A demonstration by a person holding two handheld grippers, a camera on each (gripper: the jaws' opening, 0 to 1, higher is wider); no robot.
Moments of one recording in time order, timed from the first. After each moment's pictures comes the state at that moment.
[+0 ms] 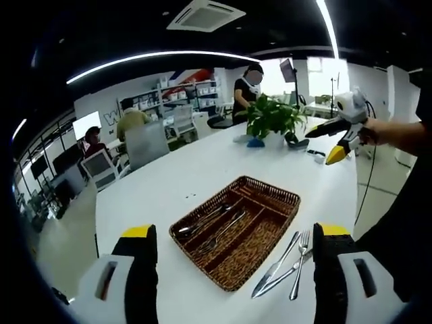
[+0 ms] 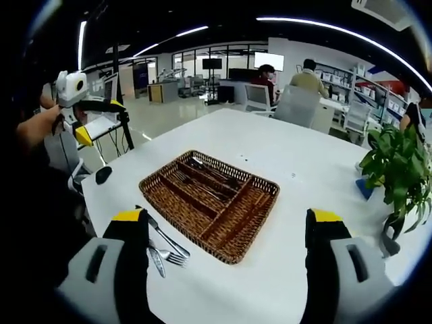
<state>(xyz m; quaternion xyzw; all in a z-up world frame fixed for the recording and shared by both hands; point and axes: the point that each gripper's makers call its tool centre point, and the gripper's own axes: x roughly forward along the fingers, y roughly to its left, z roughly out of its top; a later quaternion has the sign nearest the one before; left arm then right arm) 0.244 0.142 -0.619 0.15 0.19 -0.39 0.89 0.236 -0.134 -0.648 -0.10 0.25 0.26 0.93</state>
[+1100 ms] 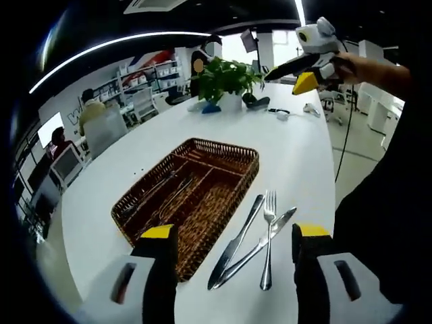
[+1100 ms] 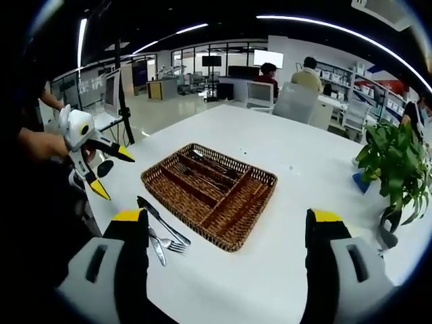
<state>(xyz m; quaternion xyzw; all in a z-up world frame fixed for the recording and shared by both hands) 0.186 0.083 -0.739 0.21 0.26 -0.48 0.81 0.212 -0.149 -0.654 -0.10 0.26 0.26 0.92</state>
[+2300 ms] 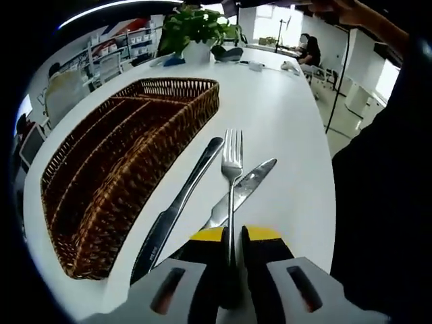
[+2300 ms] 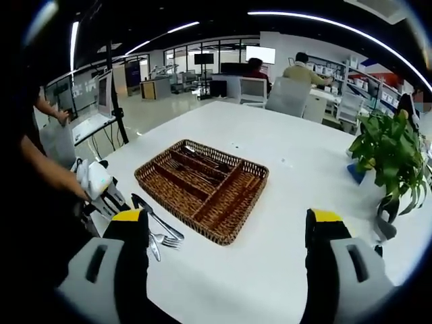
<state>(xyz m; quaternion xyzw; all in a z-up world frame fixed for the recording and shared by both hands) 0.147 0.046 -0.871 0.22 0.37 -0.53 0.73 0.214 -0.169 -0.663 -0.09 0.27 0.24 0.93</state>
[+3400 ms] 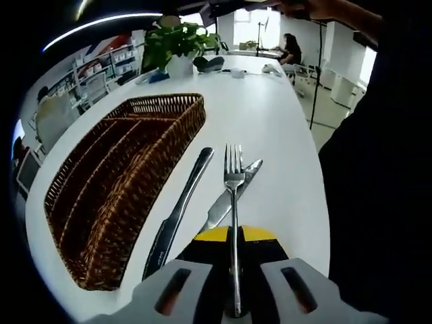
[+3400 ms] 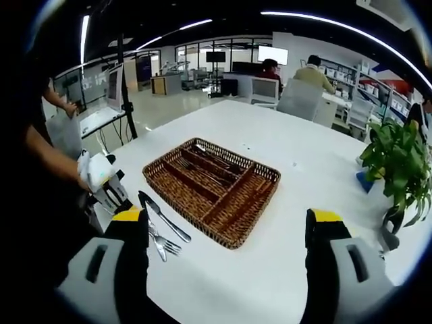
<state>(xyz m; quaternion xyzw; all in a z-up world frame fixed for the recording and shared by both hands) 0.138 0.060 -0.856 0.23 0.31 -0.58 0.72 0.213 -0.147 -0.664 -0.11 0.27 0.27 0.92</state>
